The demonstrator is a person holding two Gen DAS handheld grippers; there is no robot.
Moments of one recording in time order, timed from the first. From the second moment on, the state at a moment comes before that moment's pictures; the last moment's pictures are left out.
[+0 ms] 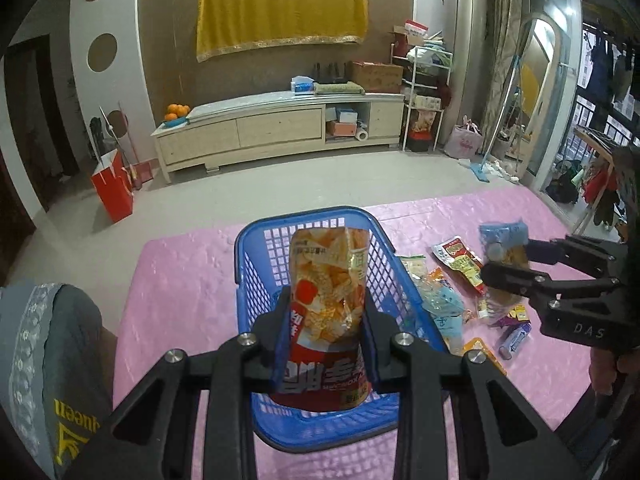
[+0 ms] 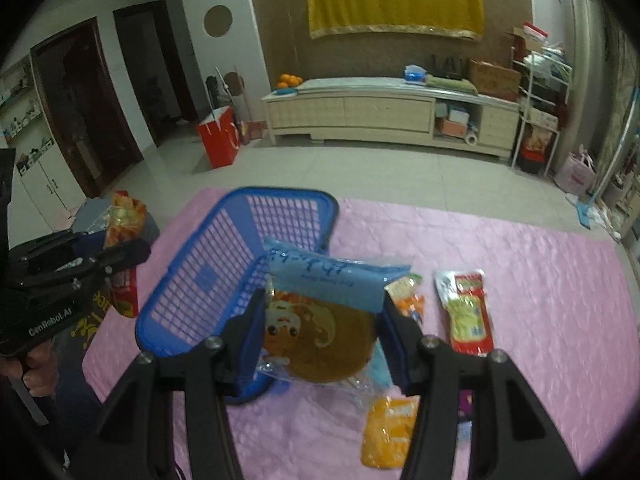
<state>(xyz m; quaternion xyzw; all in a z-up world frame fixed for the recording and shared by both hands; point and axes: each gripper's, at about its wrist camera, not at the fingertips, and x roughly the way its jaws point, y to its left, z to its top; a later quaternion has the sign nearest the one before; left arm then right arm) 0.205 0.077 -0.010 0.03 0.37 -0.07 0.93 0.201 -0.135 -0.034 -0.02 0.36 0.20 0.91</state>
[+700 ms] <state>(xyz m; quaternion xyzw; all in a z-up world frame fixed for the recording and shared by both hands) 0.293 0.094 -0.061 0.01 0.45 -0.08 0.89 0.302 -0.066 -0.061 -0.04 0.42 0.25 0.87</state>
